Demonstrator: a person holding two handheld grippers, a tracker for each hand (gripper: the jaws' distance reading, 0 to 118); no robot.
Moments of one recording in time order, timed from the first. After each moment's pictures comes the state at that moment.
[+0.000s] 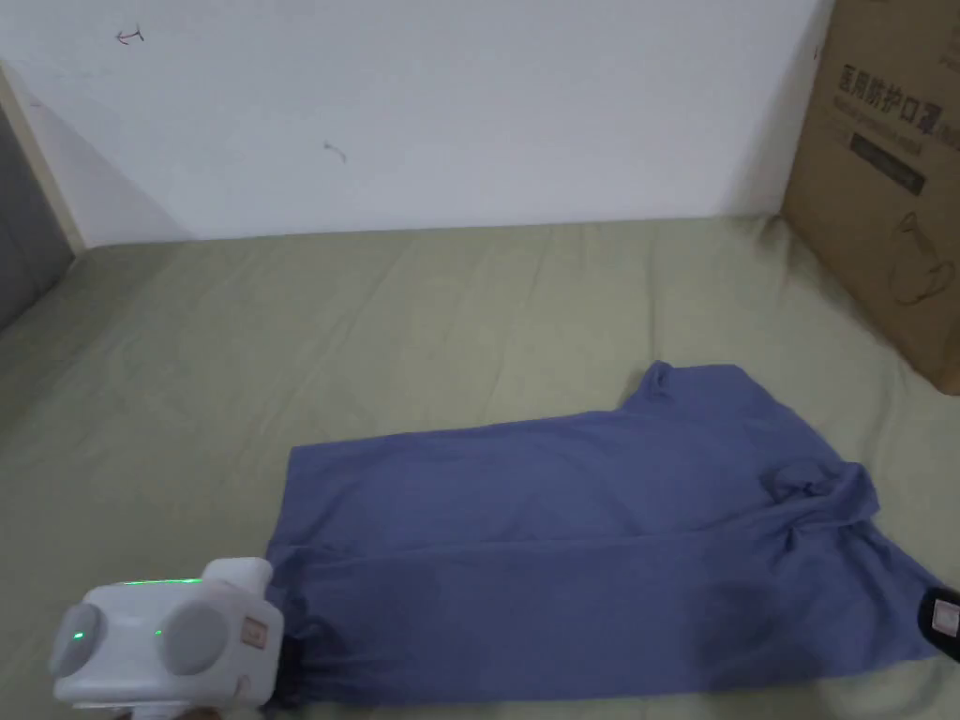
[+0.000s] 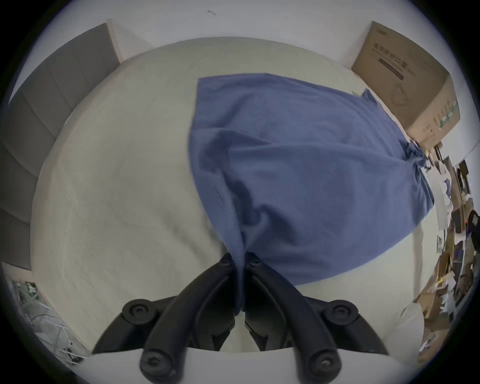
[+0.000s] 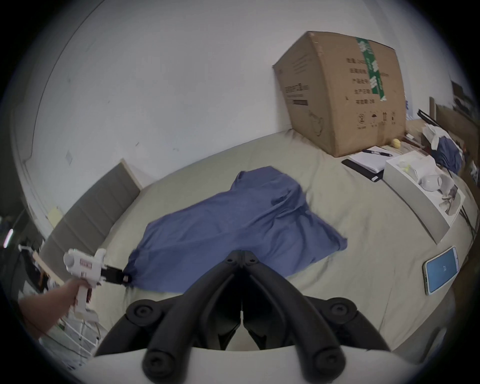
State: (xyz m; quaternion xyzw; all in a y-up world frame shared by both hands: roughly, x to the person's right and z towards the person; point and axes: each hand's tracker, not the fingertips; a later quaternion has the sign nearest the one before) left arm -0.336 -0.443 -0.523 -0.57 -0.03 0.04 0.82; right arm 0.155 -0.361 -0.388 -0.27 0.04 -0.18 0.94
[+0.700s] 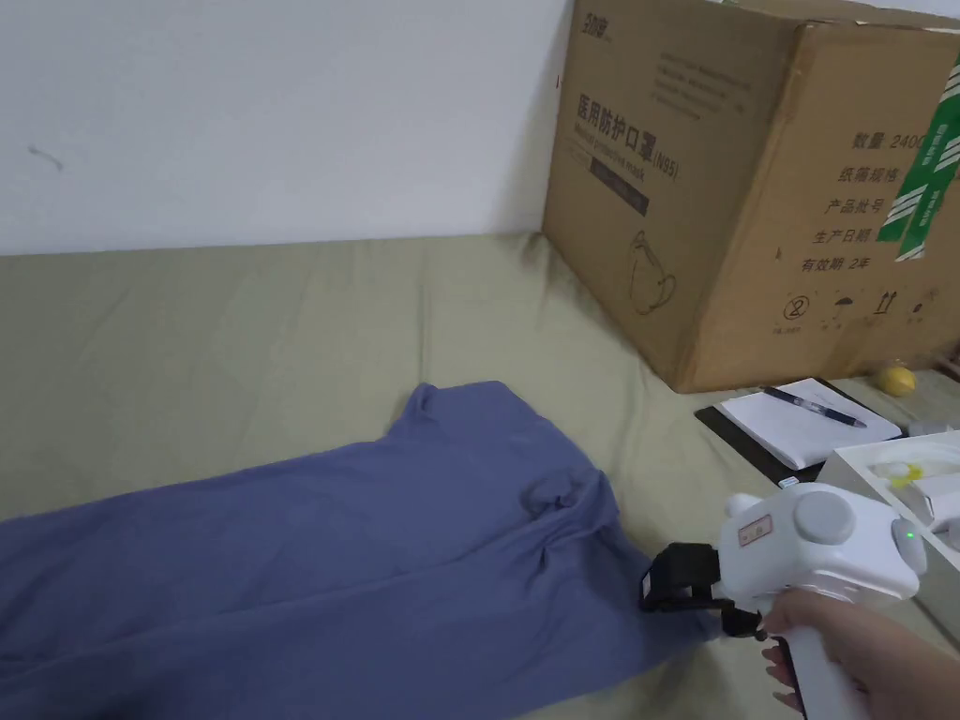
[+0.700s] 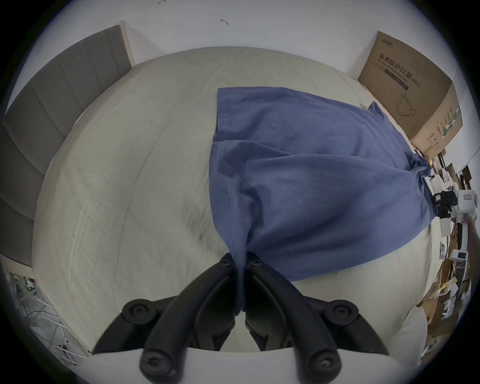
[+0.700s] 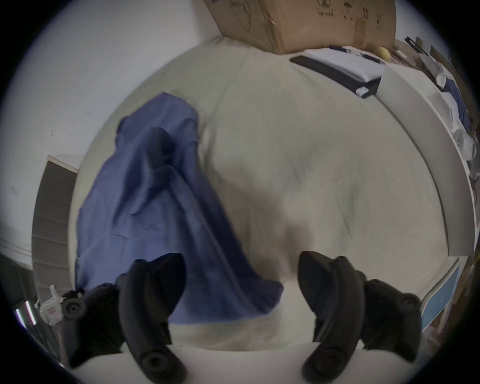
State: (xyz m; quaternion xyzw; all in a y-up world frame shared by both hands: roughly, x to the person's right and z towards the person) left arm -0.349 -0.440 -0.515 -0.54 -0.01 0.03 0.84; right arm 0.278 -0.480 -0.561 -0.56 -0.07 -0.21 0.80
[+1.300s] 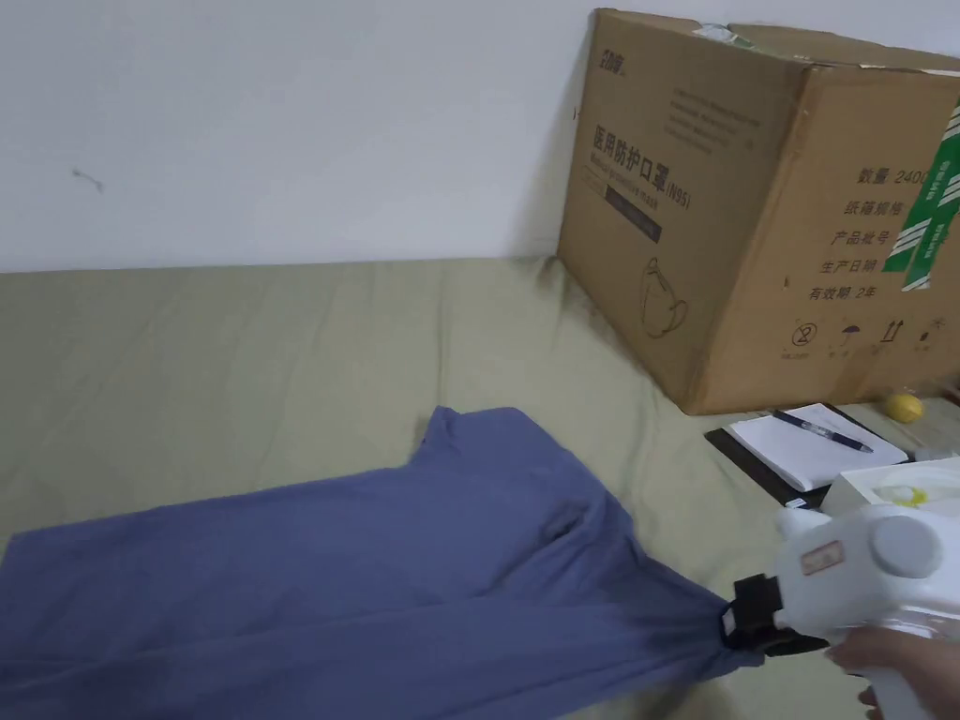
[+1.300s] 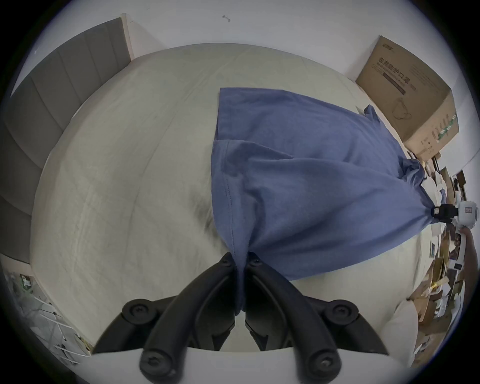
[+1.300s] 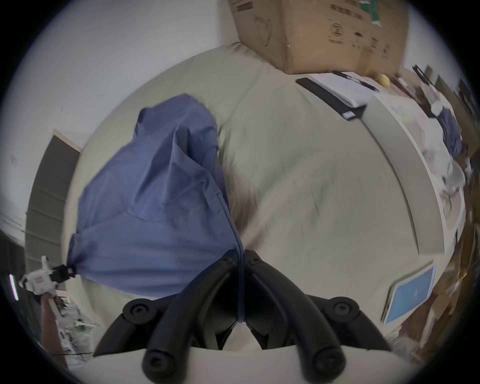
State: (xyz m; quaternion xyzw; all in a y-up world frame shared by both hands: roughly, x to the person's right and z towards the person) left arm -0.369 -0.410 -0.503 -0.56 -0.03 0.04 0.83; right arm 0.278 -0.413 -0.496 -0.54 -0.04 -0.18 0.82
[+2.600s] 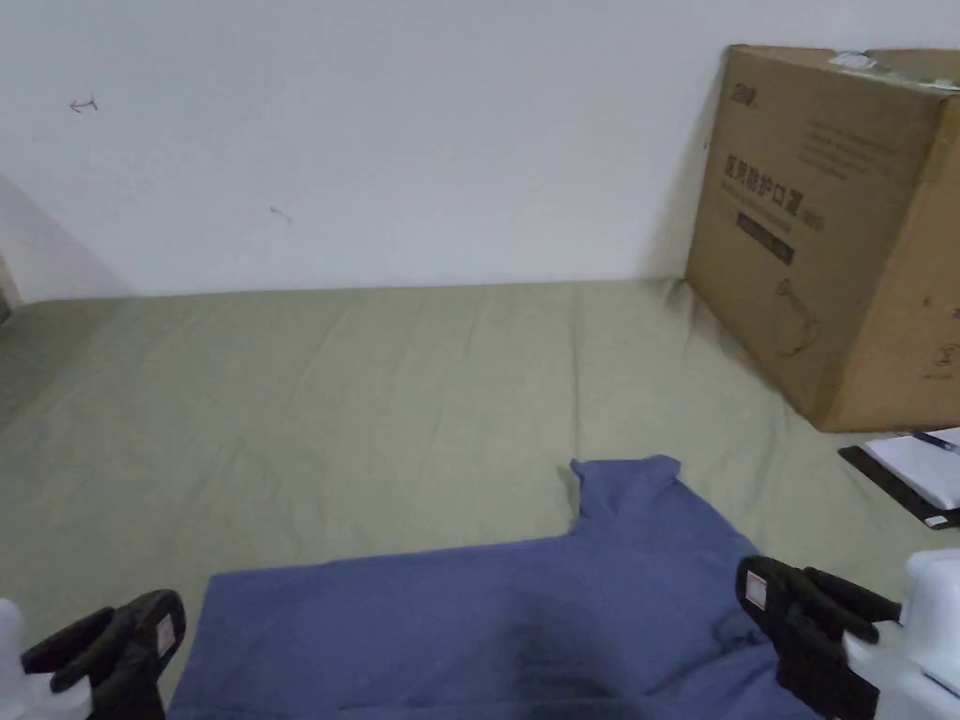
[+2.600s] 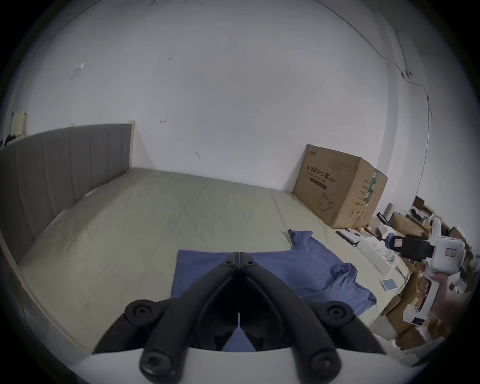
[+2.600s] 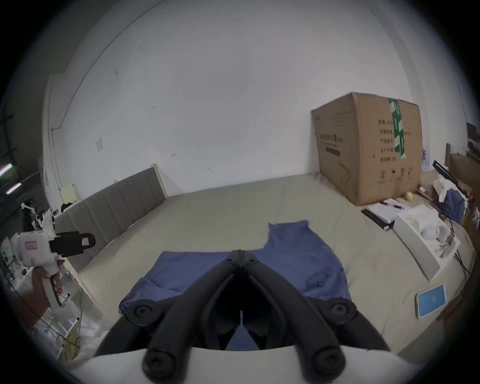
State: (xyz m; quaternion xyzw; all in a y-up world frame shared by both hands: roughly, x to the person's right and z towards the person) left arm -0.355 -0.293 -0.326 -0.19 -0.11 0.10 0.97; right arm 0.066 -0.315 -0.323 -0.16 0.10 -0.08 0.98
